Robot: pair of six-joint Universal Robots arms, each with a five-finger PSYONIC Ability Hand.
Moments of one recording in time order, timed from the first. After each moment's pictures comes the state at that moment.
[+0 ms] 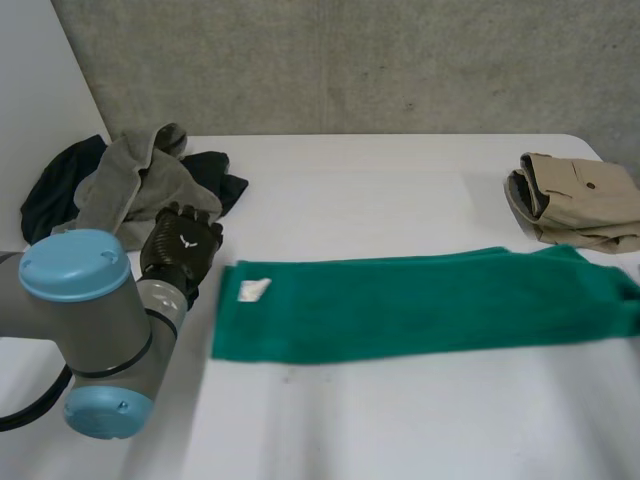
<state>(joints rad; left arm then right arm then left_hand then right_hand) 4.27 -2.02 -1.70 3.53 -1.72 3.90 1.21 -1.16 1.74 -0.14 1.24 2.25 0.19 0.20 0.21 0.20 0.05 0.98 1.18 1.18 1.19 0.97</state>
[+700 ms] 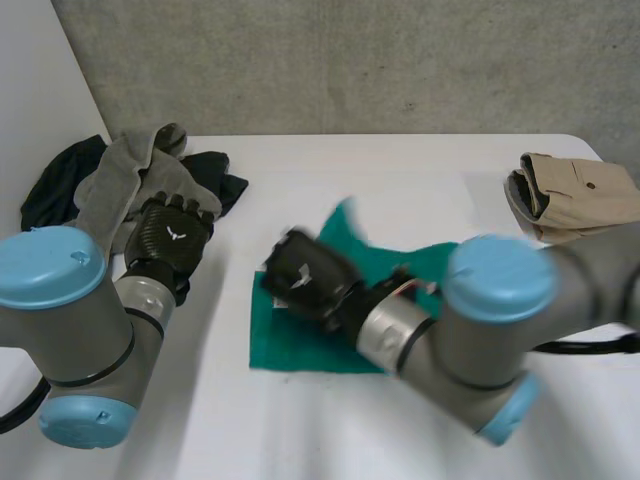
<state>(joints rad) 4.28 -1.93 -1.76 3.54 -1.72 3.87 2.27 -0.97 1.46 -0.36 1.07 2.23 0.19 0.20 0.21 0.20 0.05 0.99 1.18 1.18 1.19 0.99</state>
